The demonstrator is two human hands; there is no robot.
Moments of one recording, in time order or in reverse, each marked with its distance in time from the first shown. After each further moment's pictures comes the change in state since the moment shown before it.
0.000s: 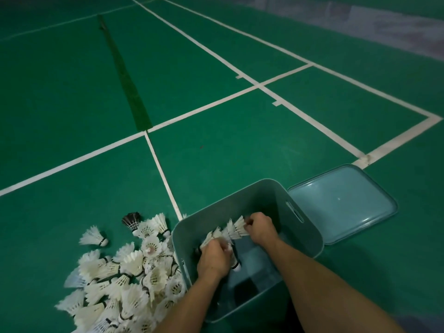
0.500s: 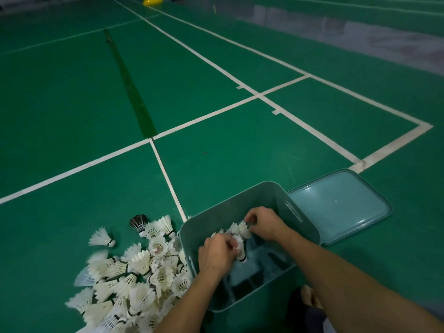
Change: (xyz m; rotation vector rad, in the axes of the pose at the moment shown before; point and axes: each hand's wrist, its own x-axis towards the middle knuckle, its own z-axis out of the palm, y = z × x) left_hand -0.019 0.007 -0.026 0.122 0.048 0.216; right_hand -0.024 -0.017 -0.046 -0.133 -0.112 -0.241
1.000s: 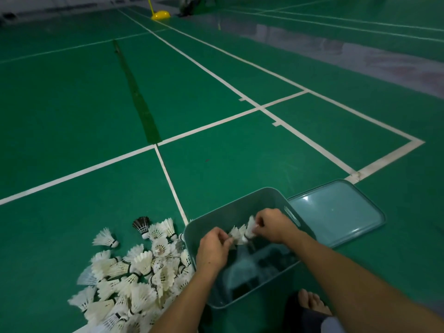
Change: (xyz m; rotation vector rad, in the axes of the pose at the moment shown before) left_hand -0.010 0.006 -0.023 -0.268 0.063 -0.031; right_hand -0.034 -0.013 -0.032 -0.270 0.063 -0.044
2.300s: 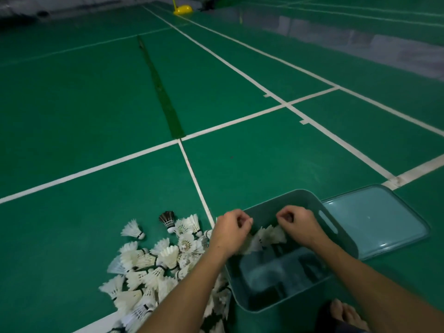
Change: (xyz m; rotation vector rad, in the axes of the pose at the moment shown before) left_hand 0.012 0.020 -0.071 0.013 -0.027 0.180; right_hand 0.005 -0.017 0.009 0.386 0.228 0.021
